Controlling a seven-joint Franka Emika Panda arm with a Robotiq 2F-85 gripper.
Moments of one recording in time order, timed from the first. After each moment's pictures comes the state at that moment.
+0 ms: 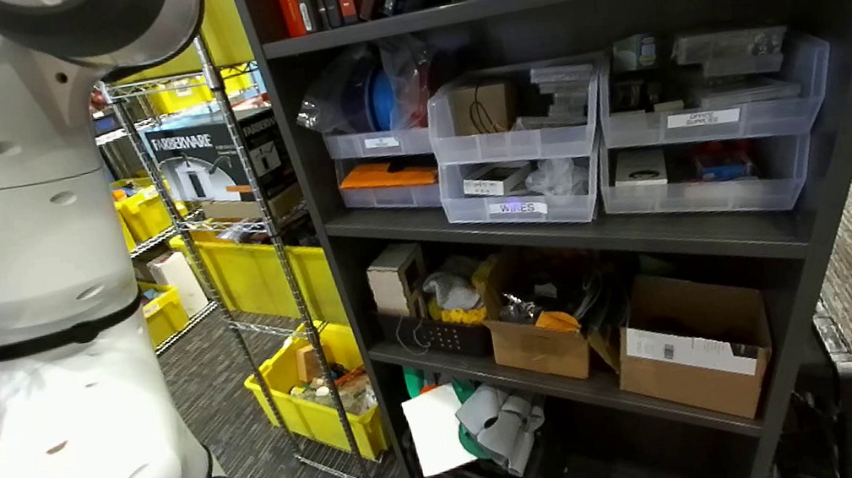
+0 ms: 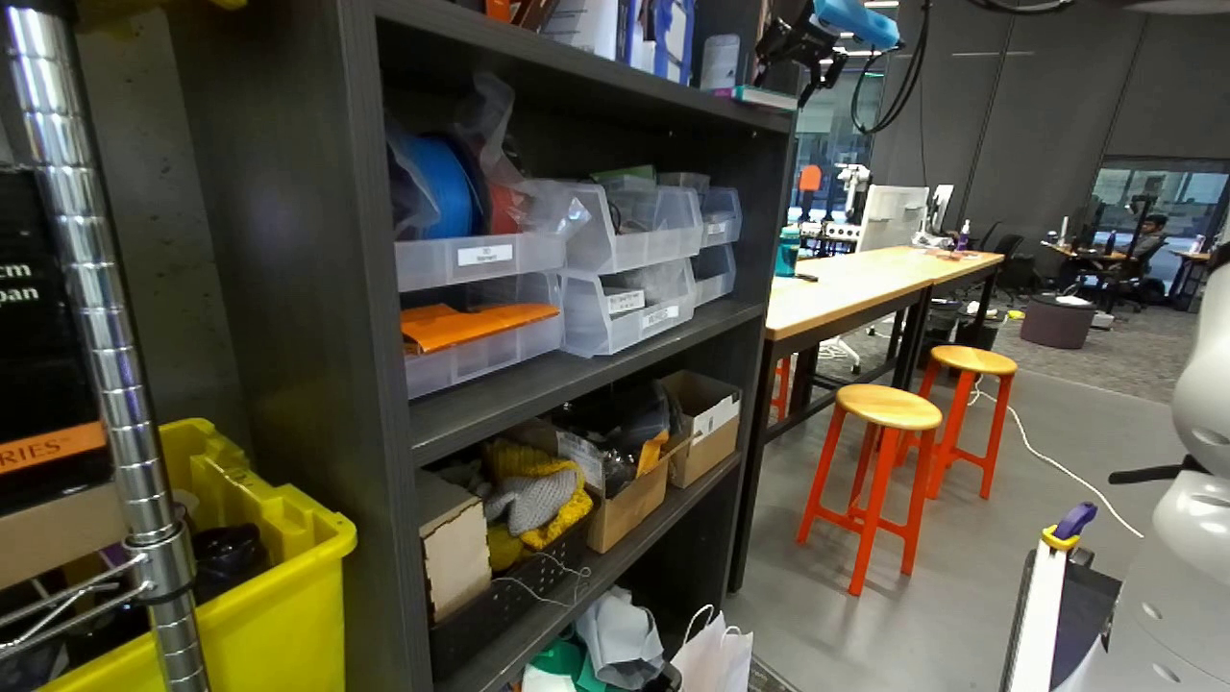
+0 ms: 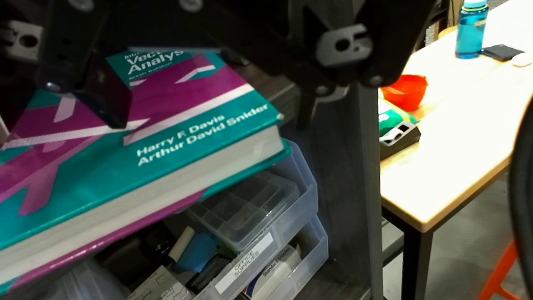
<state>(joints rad) -0.38 0.20 -0.35 -1.23 0.34 1.99 -0.04</state>
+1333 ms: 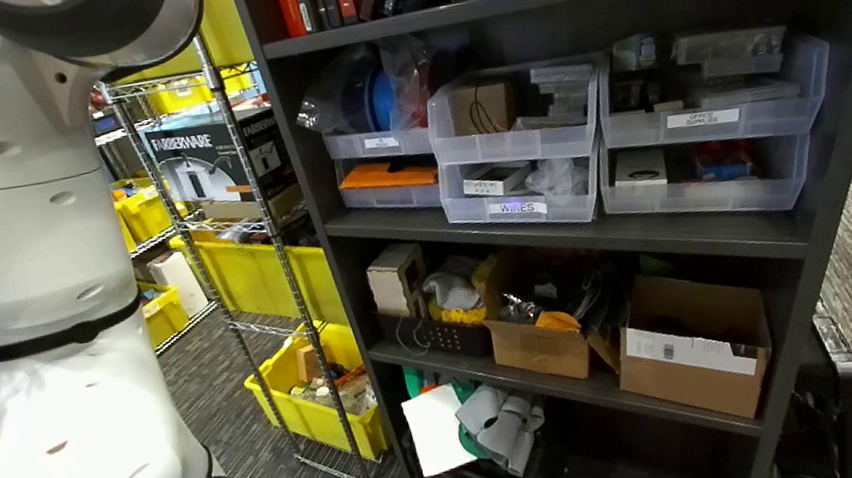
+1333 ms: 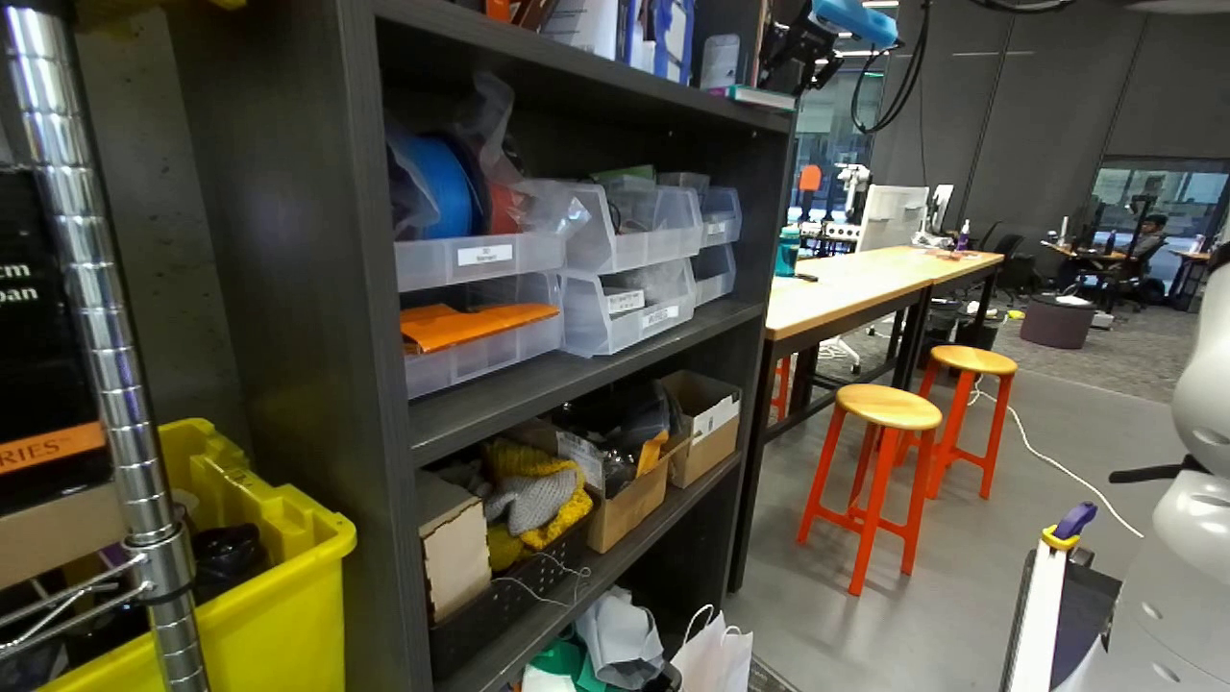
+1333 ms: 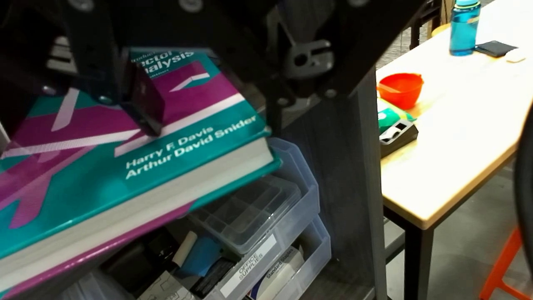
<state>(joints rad) -0.38 0.20 -0.35 -1.23 0.34 2.00 -0.01</state>
